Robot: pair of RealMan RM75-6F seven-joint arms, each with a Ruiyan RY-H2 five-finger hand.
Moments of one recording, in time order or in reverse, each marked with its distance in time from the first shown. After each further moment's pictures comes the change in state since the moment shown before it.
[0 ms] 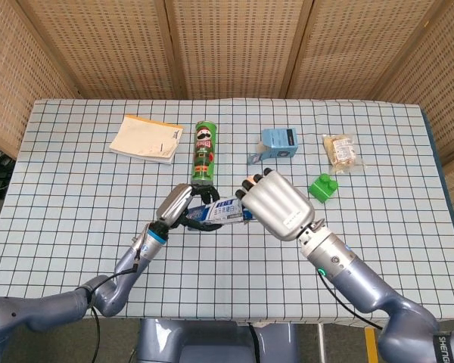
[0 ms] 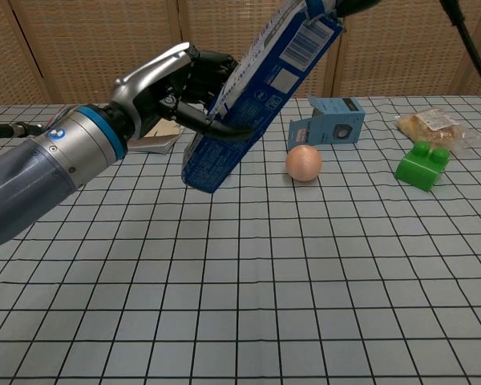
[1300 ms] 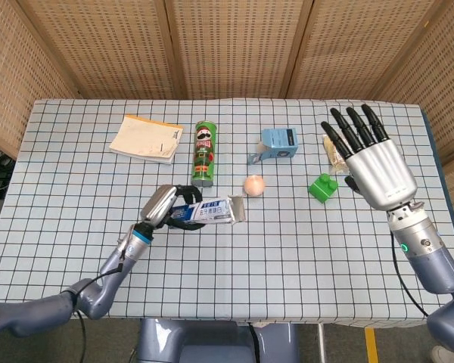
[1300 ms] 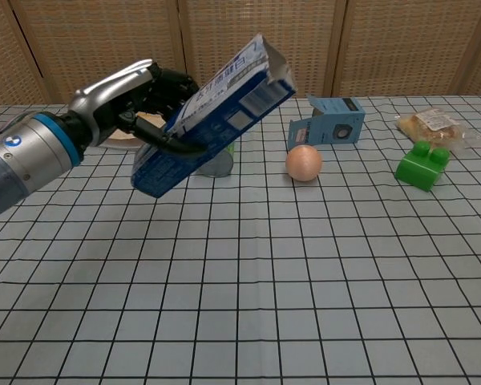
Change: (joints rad) left arm 0.068 0.113 0.052 -0.019 0.005 -0.022 0.099; right arm -0.304 -0.017 -0.134 0.455 -0.373 0.318 0.427
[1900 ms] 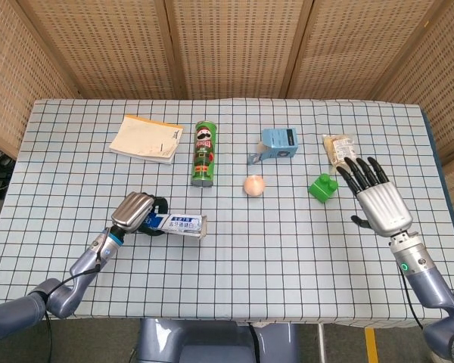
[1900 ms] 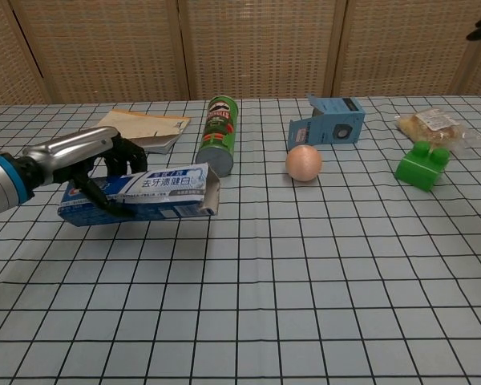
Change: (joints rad) left arm 0.043 0.043 0.128 0.155 0.001 -0.109 0.212; right arm -0.137 -0.283 -0.128 0.363 -0.095 -0.012 0.266
